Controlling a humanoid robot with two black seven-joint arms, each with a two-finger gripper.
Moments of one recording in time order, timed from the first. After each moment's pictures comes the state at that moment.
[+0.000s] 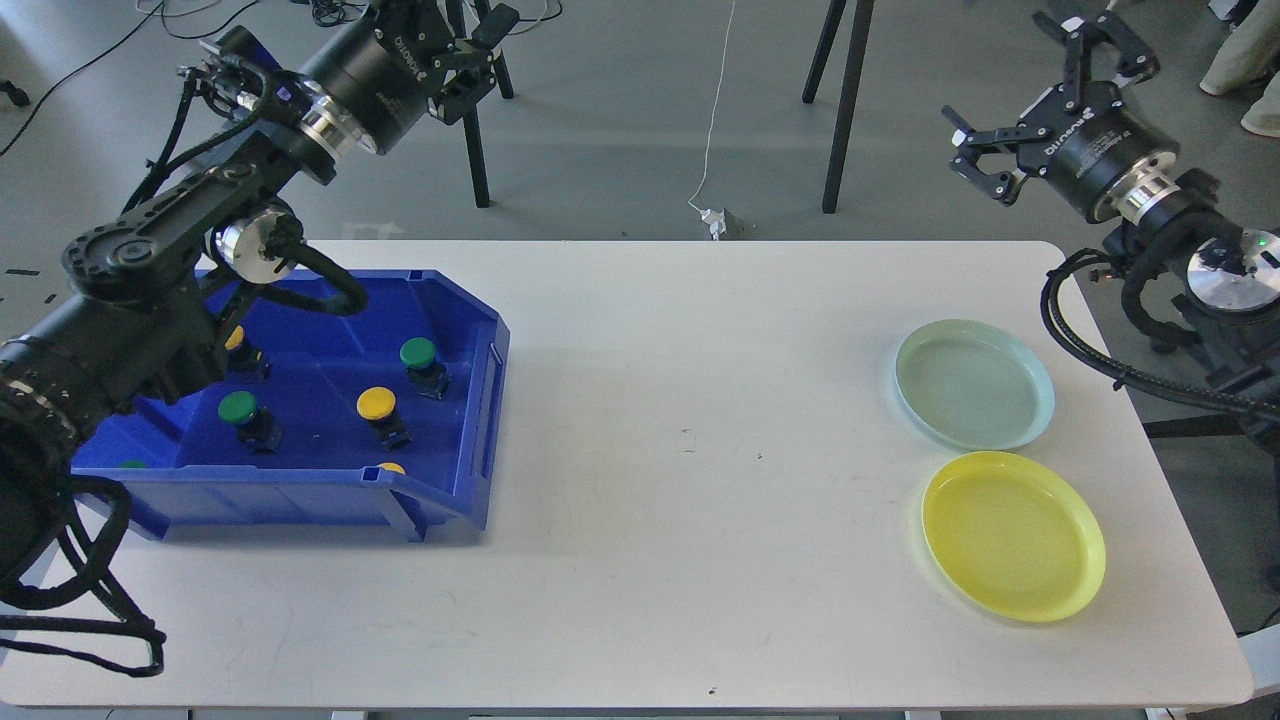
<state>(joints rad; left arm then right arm) -1.00 0.35 -0.59 -0.67 0.38 -0.48 -0.49 0.92 -0.45 0.70 0.69 0.31 0.49 -0.07</state>
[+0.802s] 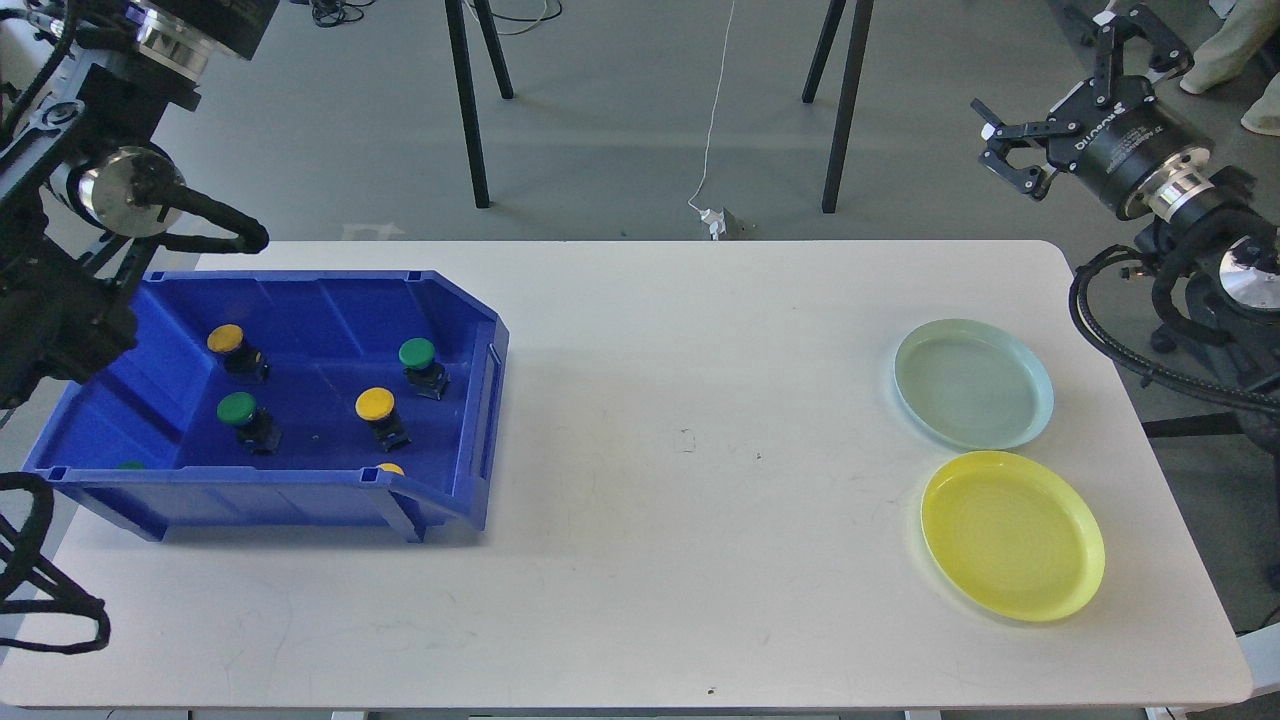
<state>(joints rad) -1.03 0.52 -0.78 -0.91 0.54 -0.49 -0.49 0.90 -0.54 0.72 0.68 0.31 0.49 -0.07</state>
